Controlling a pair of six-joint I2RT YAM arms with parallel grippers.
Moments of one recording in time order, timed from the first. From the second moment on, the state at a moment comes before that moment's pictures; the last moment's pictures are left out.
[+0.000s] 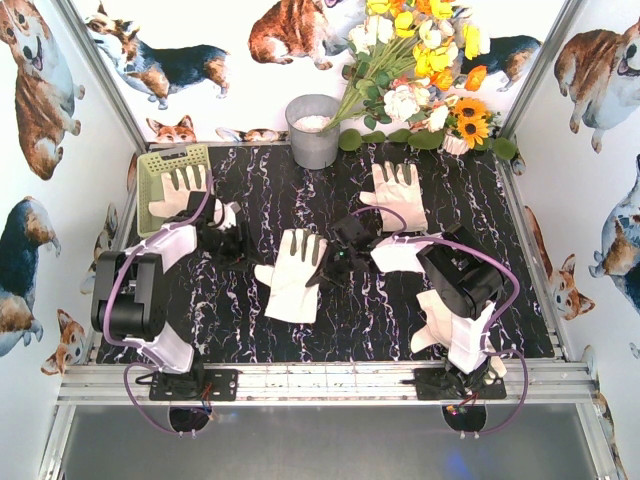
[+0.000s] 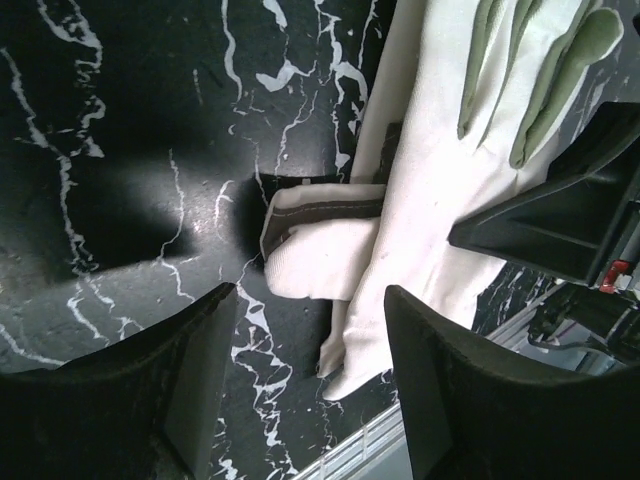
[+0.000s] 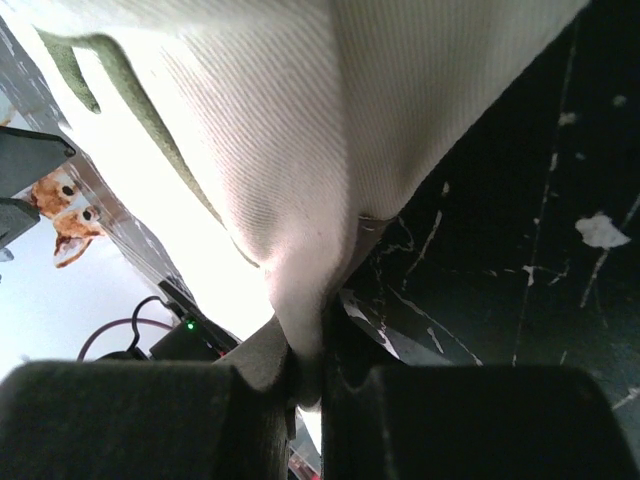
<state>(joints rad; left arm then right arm) -0.06 1.62 0.92 -0.50 0.58 -0.30 0.66 1.89 0.97 -0.03 -0.45 1.09</state>
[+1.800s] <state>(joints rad) -0.21 1.79 0.85 -0.18 0.79 -0.38 0.61 1.88 0.99 -0.11 -0.50 1.01</state>
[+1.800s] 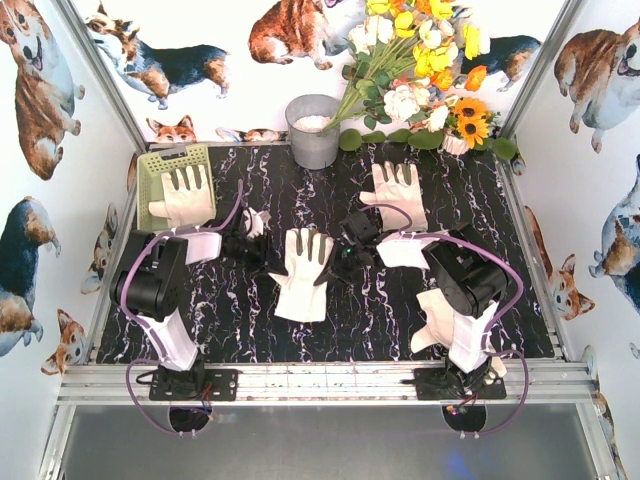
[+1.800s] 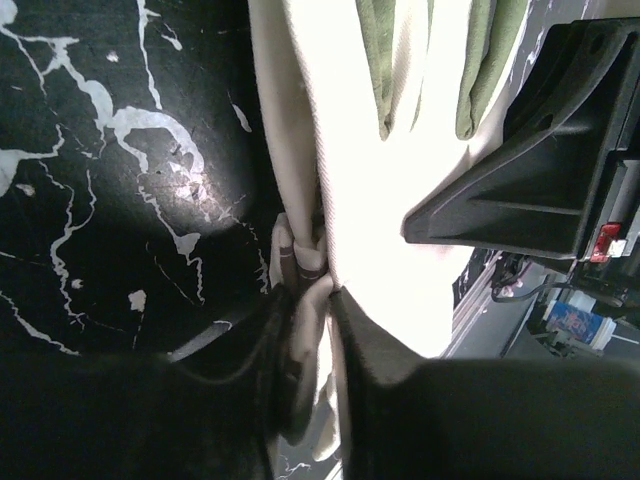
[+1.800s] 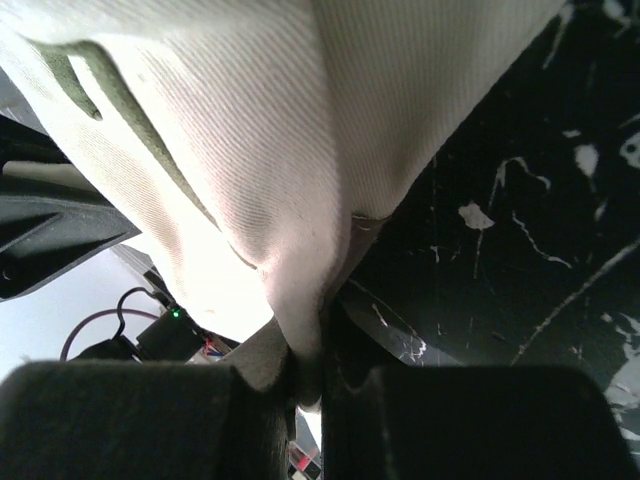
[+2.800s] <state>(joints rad) -0.24 1.58 1.04 -0.36 0.57 -0.48 0.61 1.73 1.24 -0.42 -0.36 0.84</state>
